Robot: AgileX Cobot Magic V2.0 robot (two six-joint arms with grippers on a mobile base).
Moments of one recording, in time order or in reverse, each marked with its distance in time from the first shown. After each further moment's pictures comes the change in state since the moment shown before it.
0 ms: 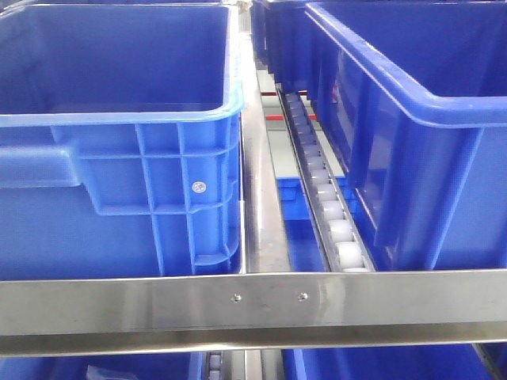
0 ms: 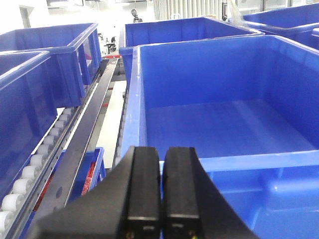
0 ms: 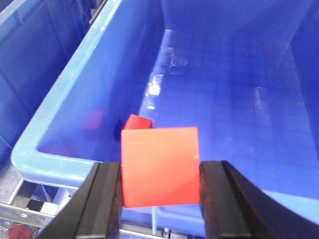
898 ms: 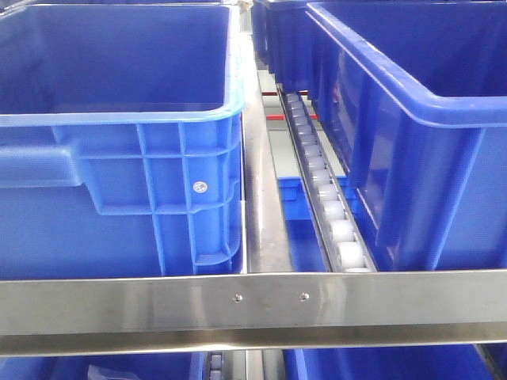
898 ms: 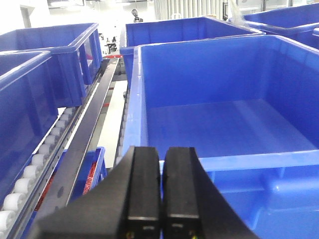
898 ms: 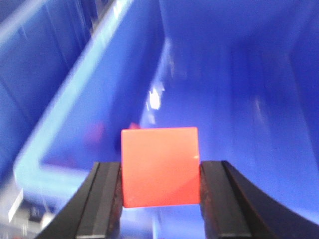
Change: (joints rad) left arm 0.000 0.000 0.000 0.000 0.000 0.000; right arm 0.000 0.030 -0.010 0.000 -0.074 0.000
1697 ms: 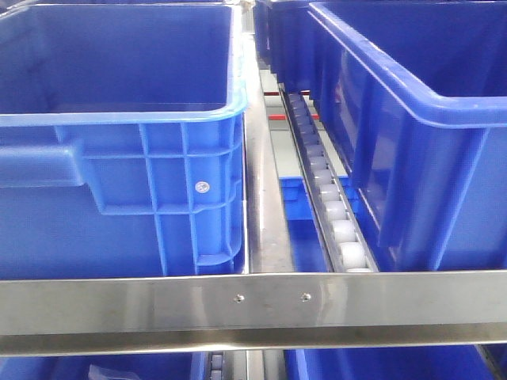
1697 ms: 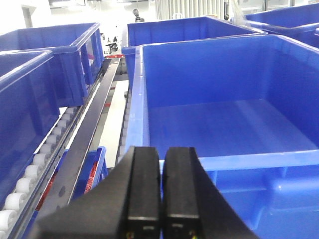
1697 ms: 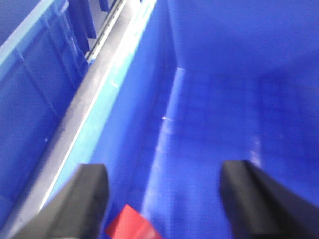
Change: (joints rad) left arm 0.000 0.000 0.000 0.000 0.000 0.000; right arm 0.000 0.604 -0.454 0.000 -0.069 0.000
